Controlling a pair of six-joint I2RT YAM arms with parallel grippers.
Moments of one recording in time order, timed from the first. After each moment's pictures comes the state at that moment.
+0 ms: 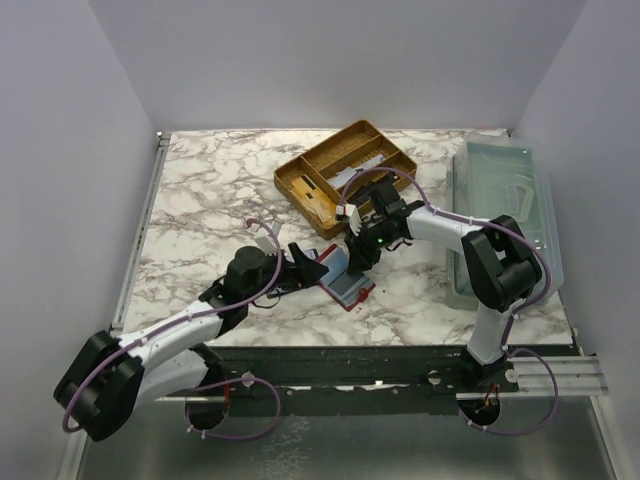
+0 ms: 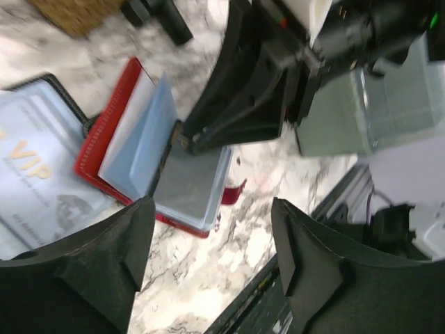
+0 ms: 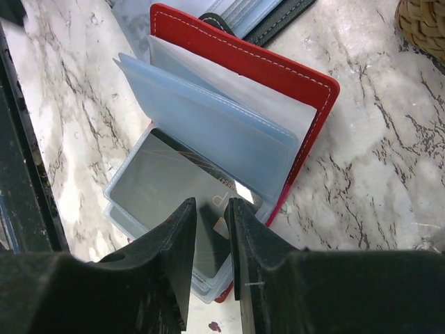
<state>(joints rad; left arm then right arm) -0.66 0.98 0.33 0.37 0.15 -0.81 0.52 1.86 1.16 -0.47 -0.75 -0.44</state>
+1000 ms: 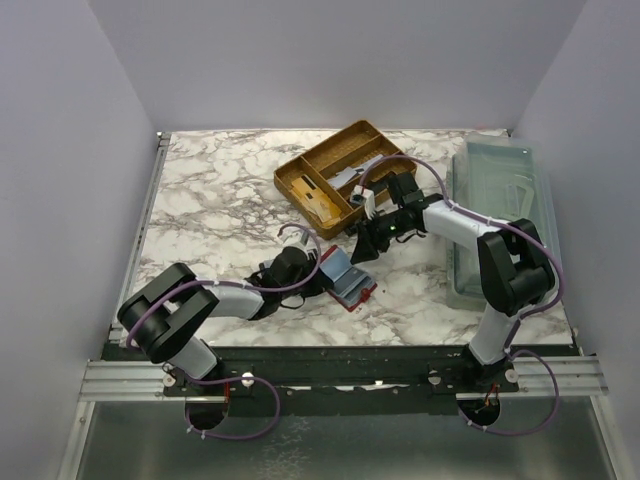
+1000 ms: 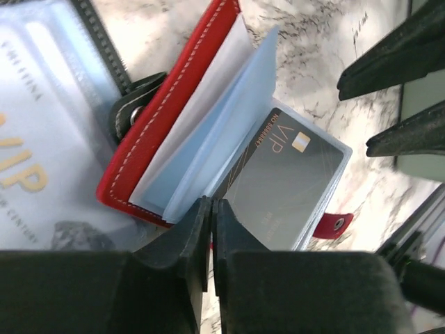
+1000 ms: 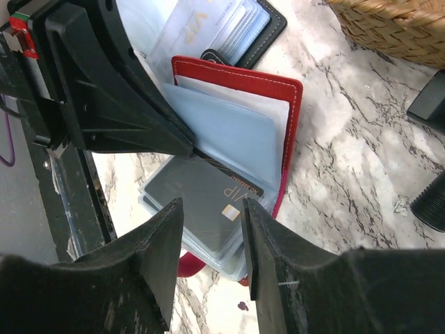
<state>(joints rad) -0.79 1.53 0.47 0.48 0.04 -0.86 0.42 1.80 1.16 -0.46 -0.87 -0.28</state>
